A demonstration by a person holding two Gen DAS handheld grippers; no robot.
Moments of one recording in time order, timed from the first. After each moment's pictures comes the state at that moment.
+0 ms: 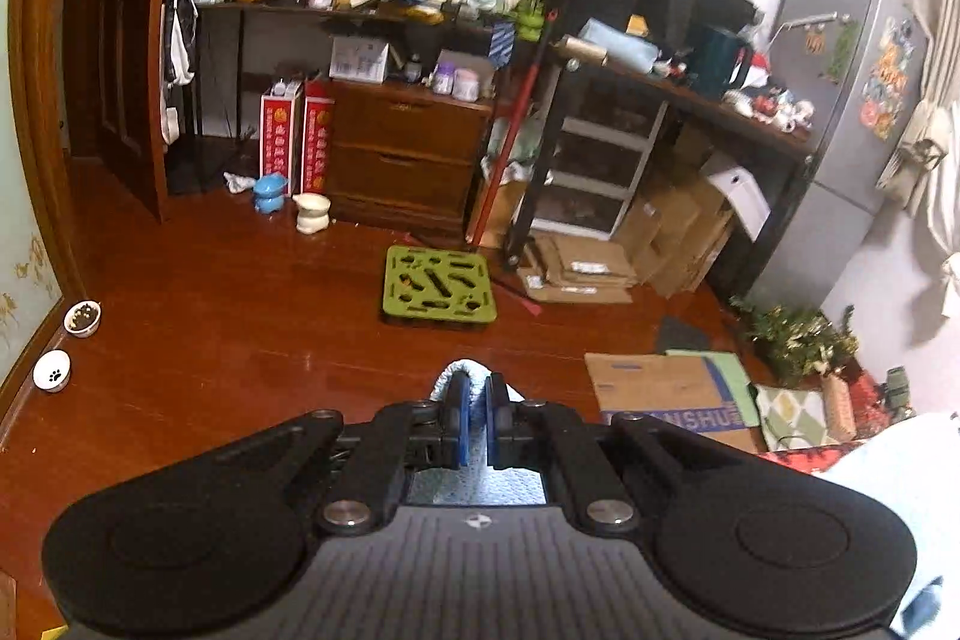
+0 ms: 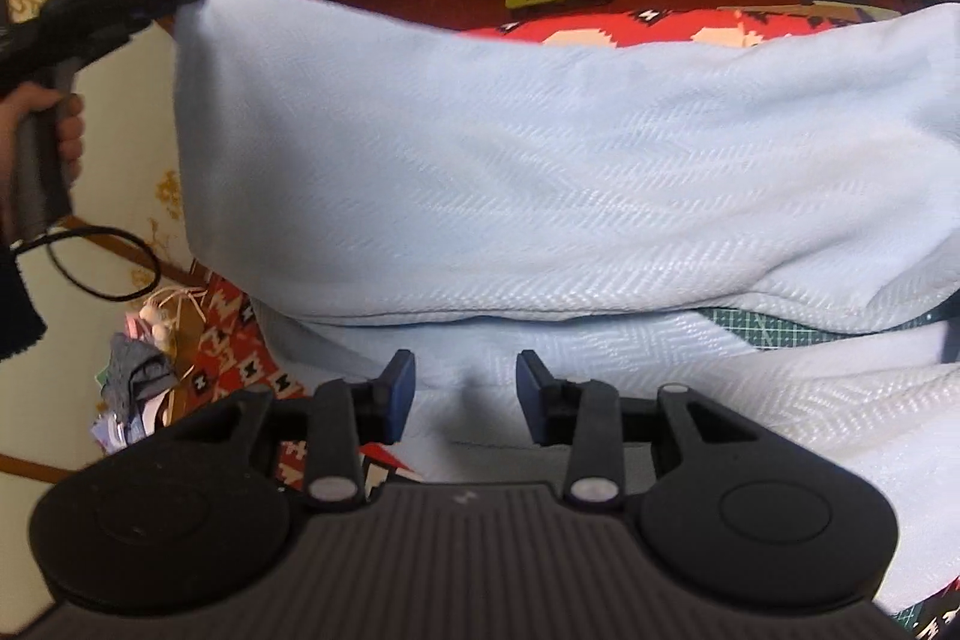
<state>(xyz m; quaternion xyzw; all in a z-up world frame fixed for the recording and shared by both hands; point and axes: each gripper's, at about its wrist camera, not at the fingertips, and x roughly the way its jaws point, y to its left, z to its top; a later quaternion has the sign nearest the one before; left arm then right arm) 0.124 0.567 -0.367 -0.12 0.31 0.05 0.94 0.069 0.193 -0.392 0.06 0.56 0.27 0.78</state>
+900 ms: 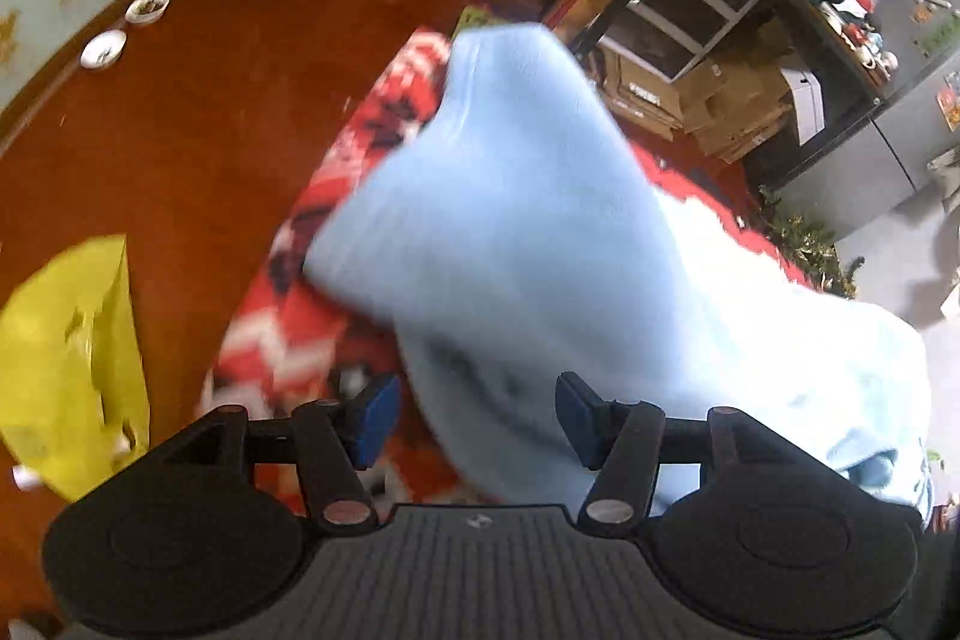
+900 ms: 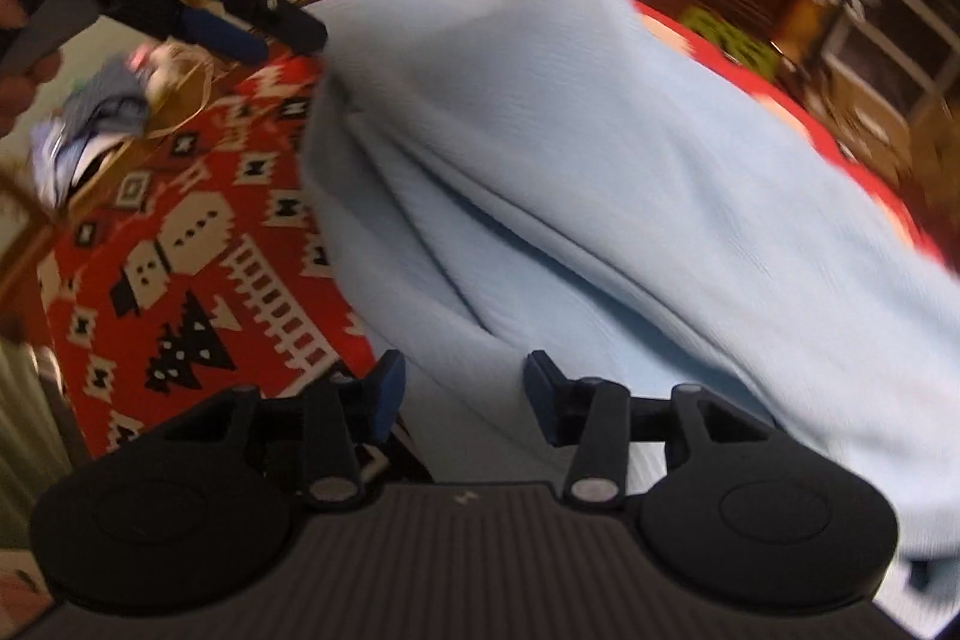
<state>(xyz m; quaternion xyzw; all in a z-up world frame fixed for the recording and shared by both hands) -0.059 0.523 -0.455 -0.27 0.48 0.08 0.83 0.011 0.301 -0.442 -0.26 0.47 0.43 0.73</state>
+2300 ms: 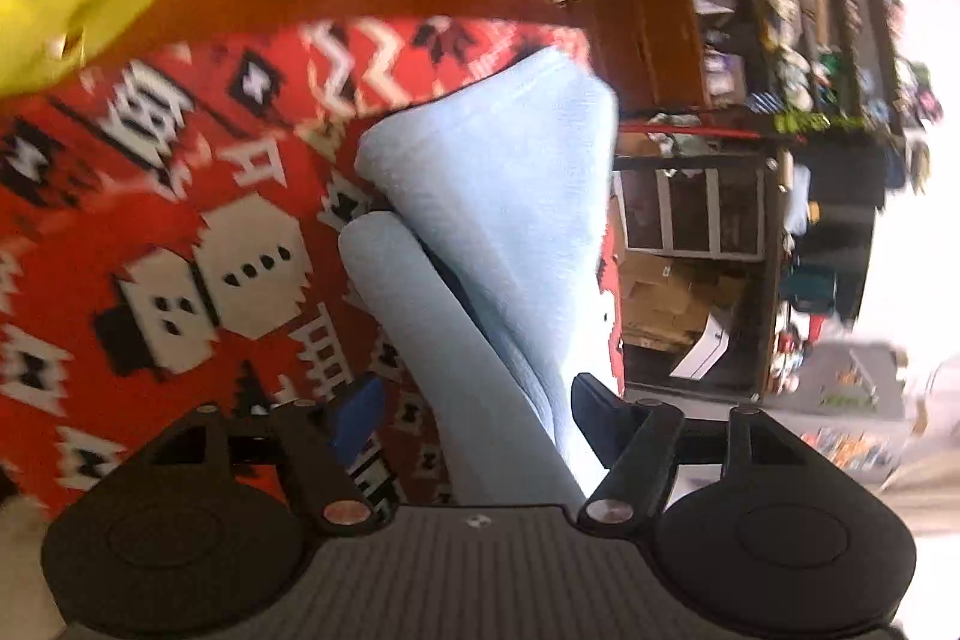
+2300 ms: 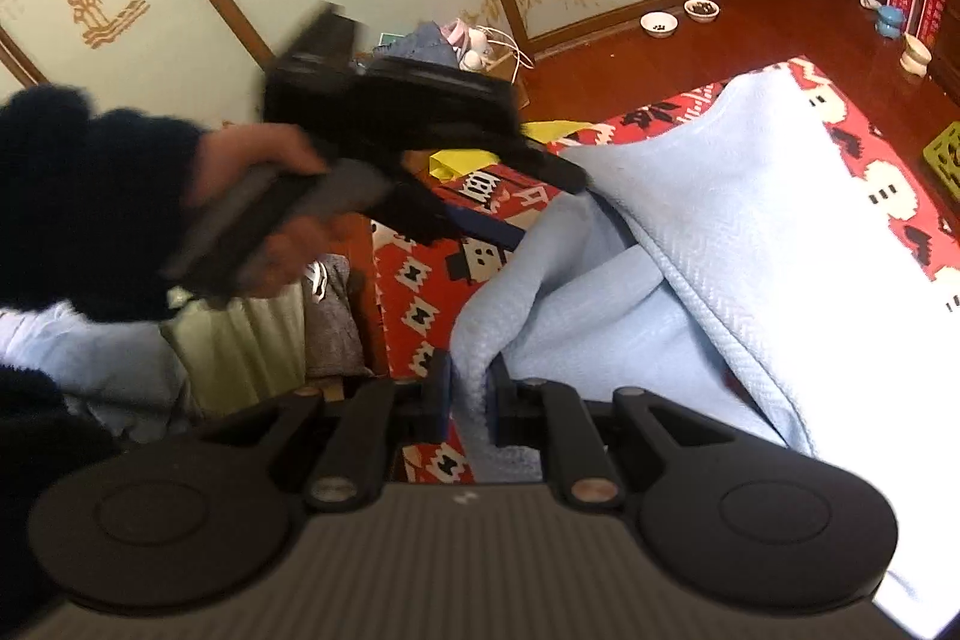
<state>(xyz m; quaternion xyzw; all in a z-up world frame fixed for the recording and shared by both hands) -0.158 0.506 -0.503 -0.68 0.31 0.14 0.65 -0.017 0.275 -0.309 -0.23 0.45 0.65 0.56</state>
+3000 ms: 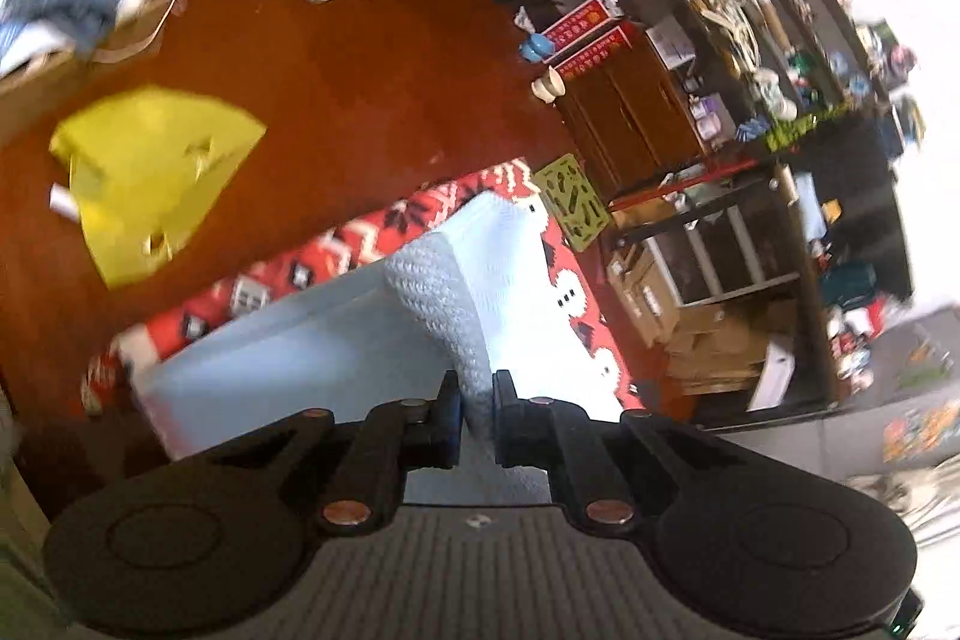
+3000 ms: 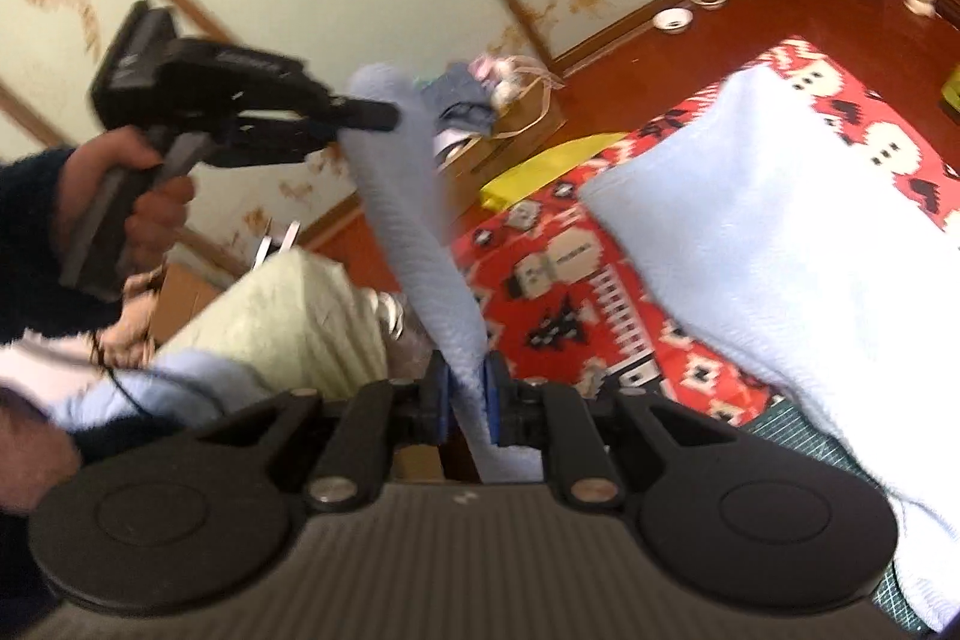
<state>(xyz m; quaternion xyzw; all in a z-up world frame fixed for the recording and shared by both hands) -0.206 0.491 -0.310 -0.51 0.31 0.25 0.77 0.034 0.240 -0.276 -0.11 0.51 0.65 0.56</state>
